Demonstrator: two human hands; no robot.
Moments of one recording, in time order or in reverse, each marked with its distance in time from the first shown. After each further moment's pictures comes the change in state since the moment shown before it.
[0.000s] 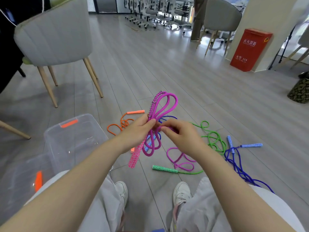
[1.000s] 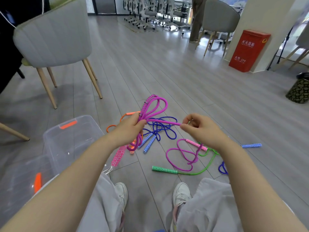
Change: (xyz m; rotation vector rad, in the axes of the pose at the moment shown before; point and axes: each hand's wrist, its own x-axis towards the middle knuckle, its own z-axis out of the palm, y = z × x) left_hand 0.015 -0.014 -0.027 0.375 0.019 0.013; right_hand -0.002 0.017 -0.055 0.027 -0.037 0.232
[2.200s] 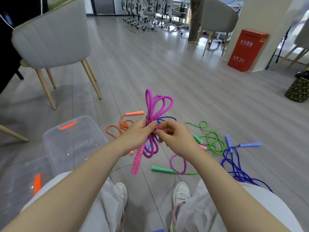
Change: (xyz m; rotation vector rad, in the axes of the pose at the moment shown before) left_hand -0.016 0.024 0.027 -0.386 0.002 0.004; right_hand -0.008 -0.030 0.066 0.185 0.002 -0.075
